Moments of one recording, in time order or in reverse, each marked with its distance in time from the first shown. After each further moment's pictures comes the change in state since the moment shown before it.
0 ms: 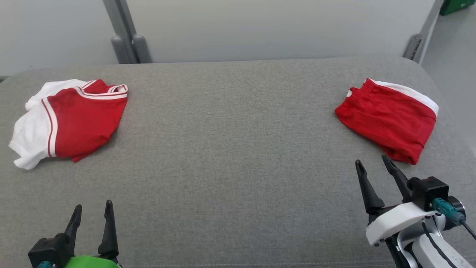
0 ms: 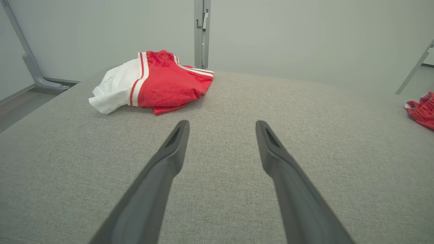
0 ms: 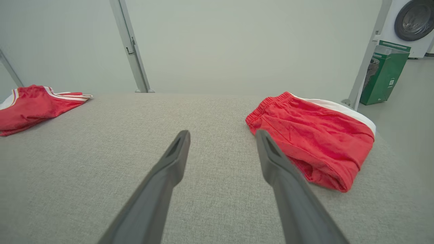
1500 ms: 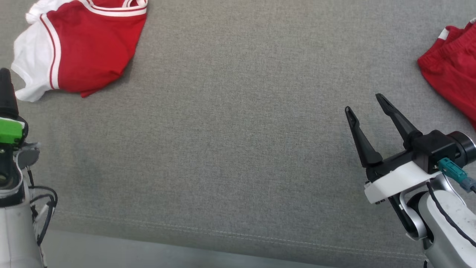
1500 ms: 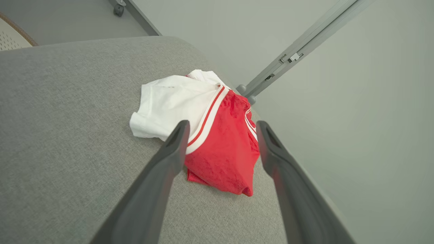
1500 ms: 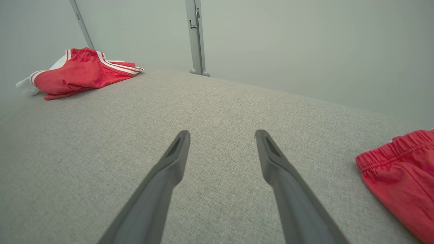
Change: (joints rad) left arm -0.595 -0.057 0.362 0.183 -0.529 -0.008 0.348; right arm -0.156 -0.083 0.042 -0.233 -0.131 0.001 0.093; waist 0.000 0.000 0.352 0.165
